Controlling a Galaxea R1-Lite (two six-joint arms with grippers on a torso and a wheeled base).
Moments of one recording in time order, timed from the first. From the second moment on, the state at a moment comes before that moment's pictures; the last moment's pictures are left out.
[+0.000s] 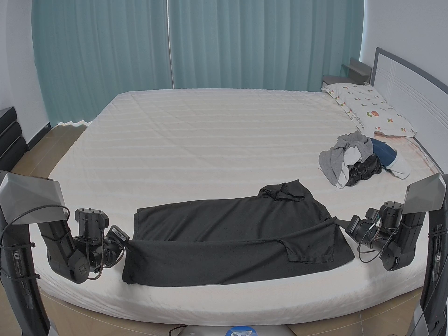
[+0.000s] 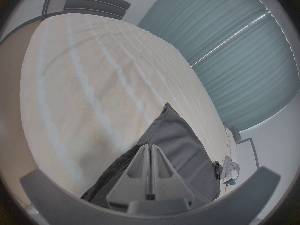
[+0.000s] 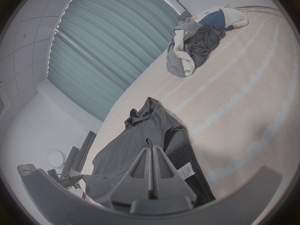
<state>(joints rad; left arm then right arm) -0.09 2.23 -0.44 -1.13 0.07 -1.03 -0.07 2.46 -0.53 -1.55 0.46 0.64</state>
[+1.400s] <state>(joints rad) -0.09 2.30 -0.48 -1.16 0.08 -0.98 -0.05 2.52 -0.61 -1.50 0.44 0.68</state>
